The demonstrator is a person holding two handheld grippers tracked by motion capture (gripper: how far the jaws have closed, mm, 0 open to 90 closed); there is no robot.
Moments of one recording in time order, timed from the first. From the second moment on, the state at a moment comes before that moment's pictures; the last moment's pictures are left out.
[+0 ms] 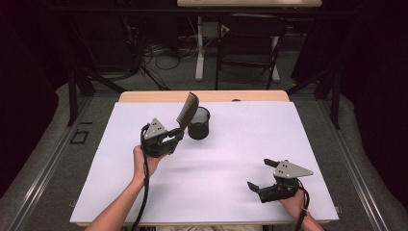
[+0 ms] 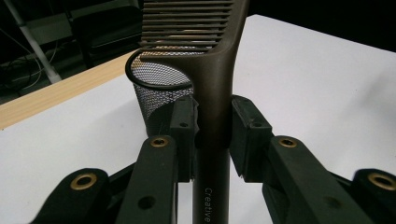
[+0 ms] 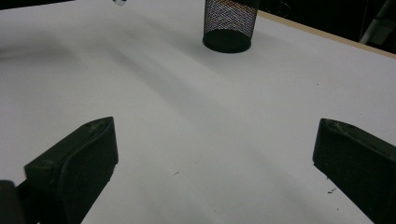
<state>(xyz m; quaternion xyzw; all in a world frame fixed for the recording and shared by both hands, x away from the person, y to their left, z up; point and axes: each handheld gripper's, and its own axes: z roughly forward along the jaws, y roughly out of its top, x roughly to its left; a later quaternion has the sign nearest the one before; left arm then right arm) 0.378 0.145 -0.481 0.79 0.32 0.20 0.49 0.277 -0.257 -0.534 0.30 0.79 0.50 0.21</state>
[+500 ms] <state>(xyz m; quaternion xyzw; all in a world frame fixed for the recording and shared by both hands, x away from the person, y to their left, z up) 0.385 0.144 -0.476 0.78 0.32 0.20 0.50 0.277 -0.258 -0.534 0.30 0.79 0.50 0.21</state>
